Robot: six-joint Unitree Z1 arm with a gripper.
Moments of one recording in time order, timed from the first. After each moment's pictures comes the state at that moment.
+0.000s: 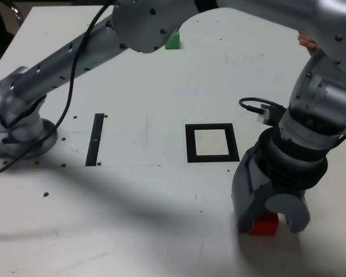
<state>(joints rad) -0.44 2.52 -2.37 1.62 -0.06 -0.38</state>
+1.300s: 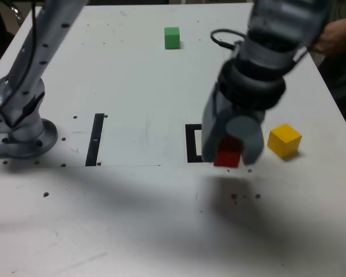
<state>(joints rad) -0.29 2.23 -1.99 1.55 0.00 -0.21</state>
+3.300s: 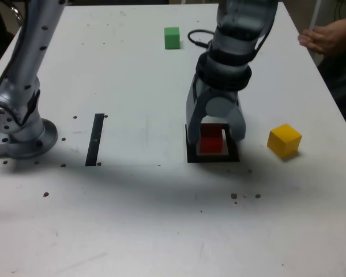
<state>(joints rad) -0.06 2.12 -1.61 1.27 -0.01 -0.03</state>
